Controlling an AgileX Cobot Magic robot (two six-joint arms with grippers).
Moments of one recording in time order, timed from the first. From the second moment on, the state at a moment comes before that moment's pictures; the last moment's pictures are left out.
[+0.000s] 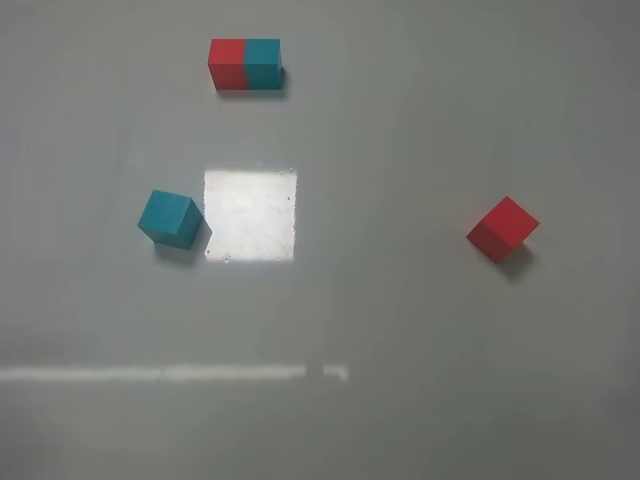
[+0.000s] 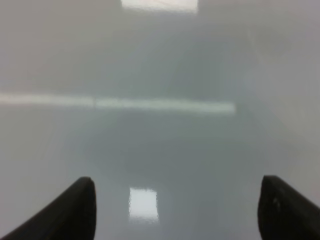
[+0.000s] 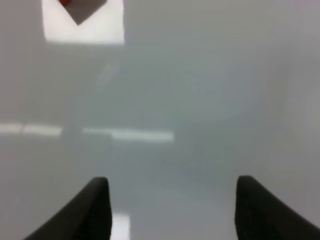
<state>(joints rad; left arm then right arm) 0.06 0.00 -0.50 -0.09 1.05 0.00 0.02 0.10 -0.59 0.03 0.96 -0.08</state>
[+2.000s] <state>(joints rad) 0.06 0.00 -0.50 -0.09 1.05 0.00 1.06 1.75 -1.90 -0.20 0.81 -0.72</state>
